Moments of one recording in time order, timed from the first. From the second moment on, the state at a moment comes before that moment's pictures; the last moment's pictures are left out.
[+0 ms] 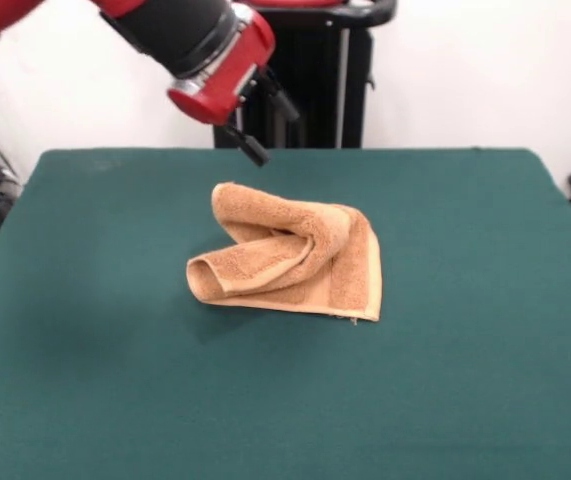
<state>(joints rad) -1.12 -0.45 1.05 1.77 -0.42 1.09 0.98</state>
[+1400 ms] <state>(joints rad) -1.17 -0.41 1.06 1.59 -0.55 1.09 0.98</state>
